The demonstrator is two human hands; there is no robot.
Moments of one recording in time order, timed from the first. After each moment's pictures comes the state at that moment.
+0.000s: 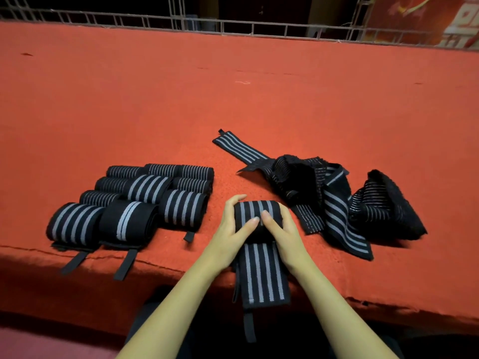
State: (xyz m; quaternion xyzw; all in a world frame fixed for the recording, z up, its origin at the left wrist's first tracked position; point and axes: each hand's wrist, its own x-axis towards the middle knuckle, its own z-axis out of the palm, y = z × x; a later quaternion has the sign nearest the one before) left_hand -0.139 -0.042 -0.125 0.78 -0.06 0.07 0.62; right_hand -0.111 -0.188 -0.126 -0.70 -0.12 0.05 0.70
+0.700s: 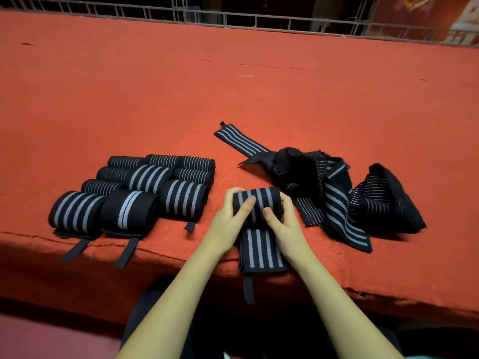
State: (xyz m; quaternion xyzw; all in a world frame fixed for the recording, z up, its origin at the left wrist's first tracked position) left_hand -0.133 -0.042 -0.122 0.79 0.00 0.08 0.61; right_hand -0.110 -0.190 -0.133 -0.72 -0.17 0.03 0.68
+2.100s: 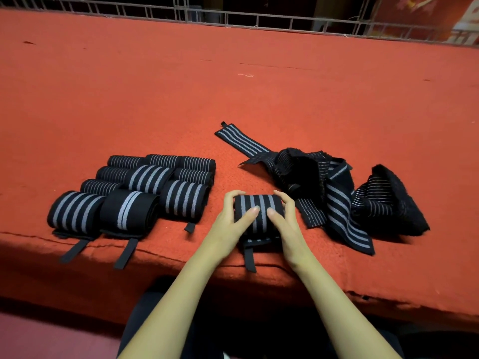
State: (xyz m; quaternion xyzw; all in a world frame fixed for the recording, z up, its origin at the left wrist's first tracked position) left_hand -0.137 -0.042 -0.124 0.79 -0.02 0.07 0.60; right_hand -0.114 -0.191 -0.130 -0.70 -0.15 0.05 0.70
